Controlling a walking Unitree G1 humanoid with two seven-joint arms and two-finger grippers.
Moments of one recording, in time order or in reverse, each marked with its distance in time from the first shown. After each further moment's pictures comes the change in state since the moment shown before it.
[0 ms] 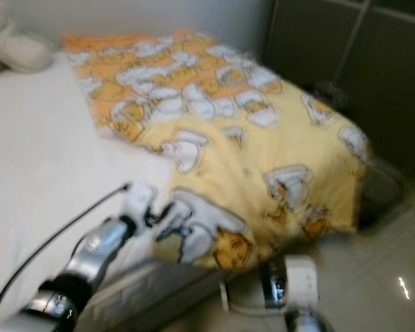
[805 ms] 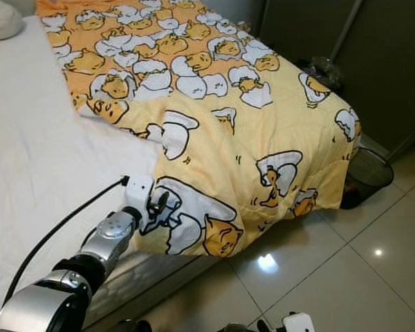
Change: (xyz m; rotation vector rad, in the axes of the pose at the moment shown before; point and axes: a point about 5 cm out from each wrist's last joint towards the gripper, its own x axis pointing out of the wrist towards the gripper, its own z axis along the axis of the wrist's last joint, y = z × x) left arm 0.016 0.005 0.006 -0.122 0.063 0.214; right arm -0.036 -0.013 -0.065 -0.125 0.212 0.171
